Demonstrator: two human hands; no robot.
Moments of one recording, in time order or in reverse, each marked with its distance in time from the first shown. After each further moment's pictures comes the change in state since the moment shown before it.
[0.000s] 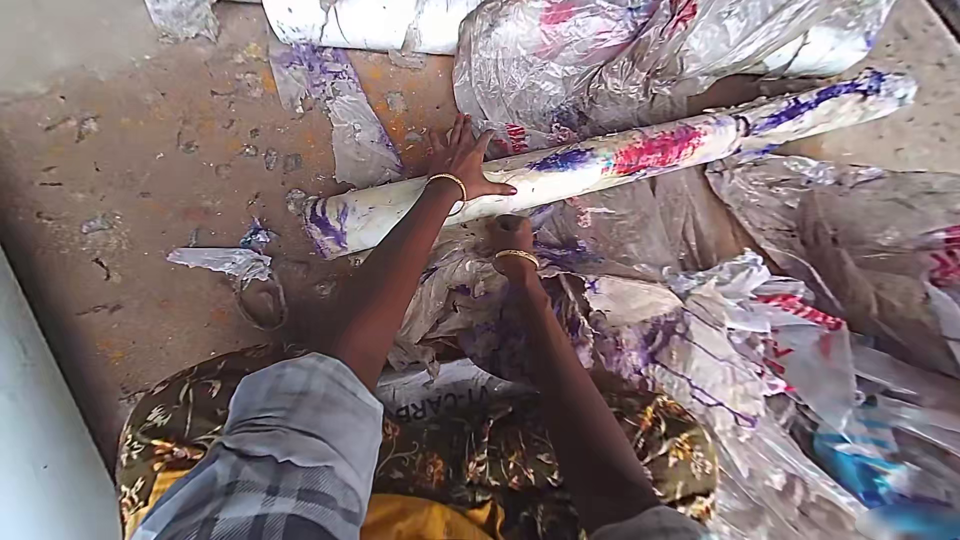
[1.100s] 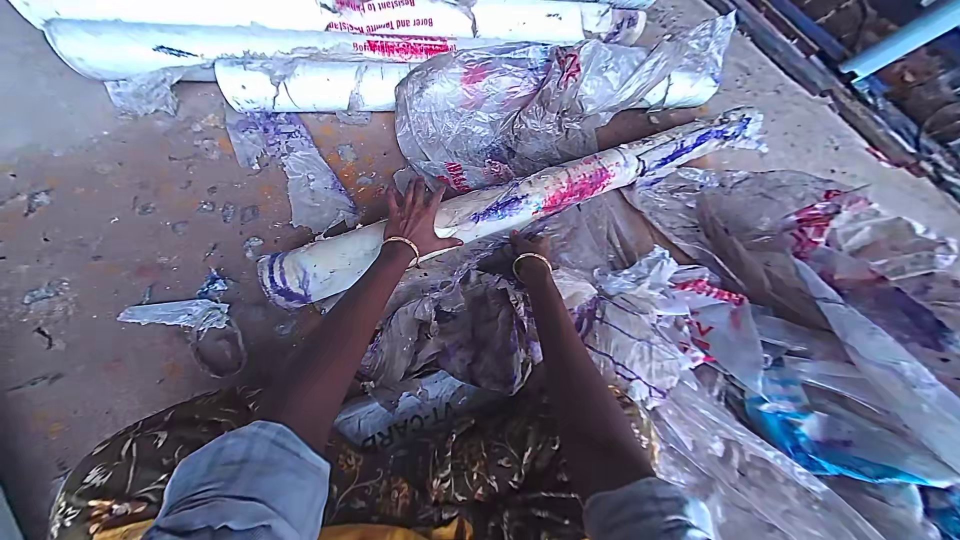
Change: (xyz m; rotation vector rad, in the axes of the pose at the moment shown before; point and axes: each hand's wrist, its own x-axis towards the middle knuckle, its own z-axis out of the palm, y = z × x) left_hand -0.041 0.028 0.018 0.125 0.052 0.063; right_hand 0.042 0.050 -0.099 0.277 0.365 0.400
